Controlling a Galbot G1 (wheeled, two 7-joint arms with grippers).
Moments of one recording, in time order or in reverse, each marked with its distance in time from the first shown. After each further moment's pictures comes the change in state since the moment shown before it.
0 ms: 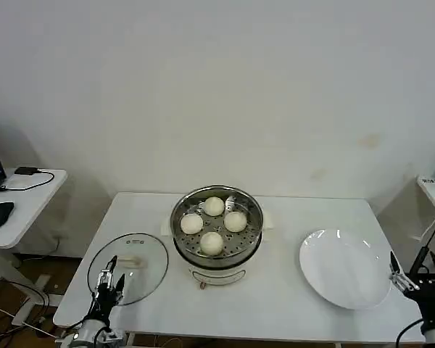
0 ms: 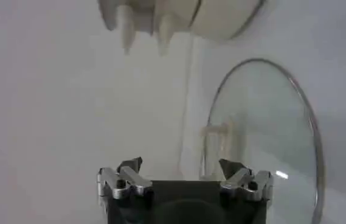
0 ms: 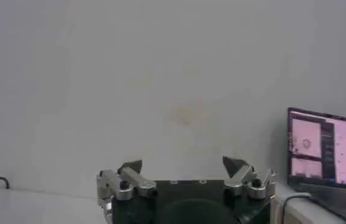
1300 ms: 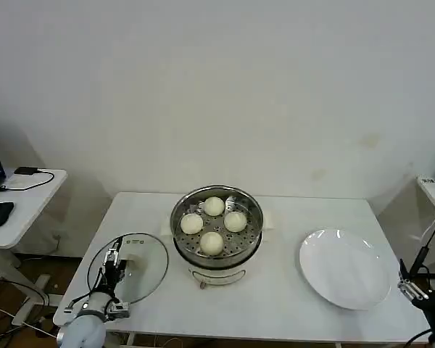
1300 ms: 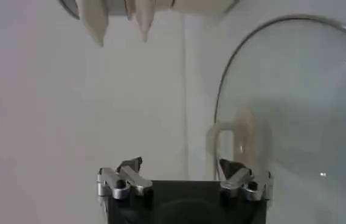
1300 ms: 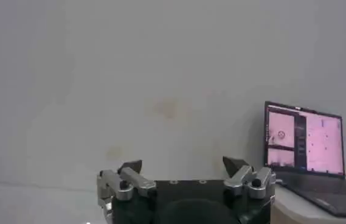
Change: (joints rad) left arm -0.231 0.029 0.093 0.184 0.036 0.010 0.015; right arm -0.035 0.036 0.038 0.015 0.005 0.010 0.001
